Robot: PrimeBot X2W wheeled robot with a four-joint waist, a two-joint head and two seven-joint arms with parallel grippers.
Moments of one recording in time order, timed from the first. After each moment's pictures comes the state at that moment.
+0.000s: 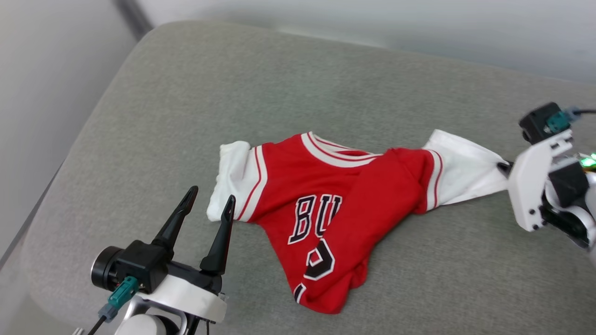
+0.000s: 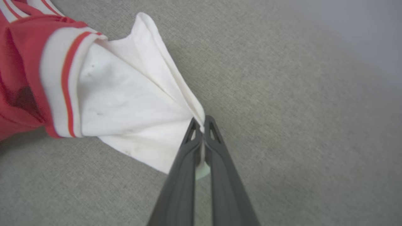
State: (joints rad) left arm -0.10 0.27 -0.28 -0.01 -0.33 -0.07 -0.26; right arm -0.69 -0.55 0.53 0.48 0.55 0.13 0.57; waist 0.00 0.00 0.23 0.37
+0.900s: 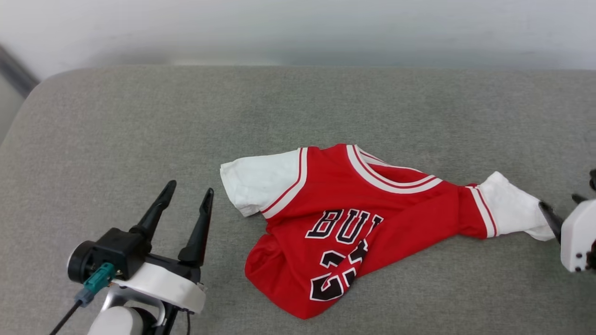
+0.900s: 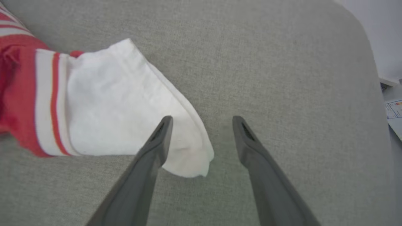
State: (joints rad) left arm -0.11 0.32 -0.24 -0.02 -0.37 -0.05 -0.20; right arm -0.43 -0.60 0.31 0.59 0.47 0.13 0.28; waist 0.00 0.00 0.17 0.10
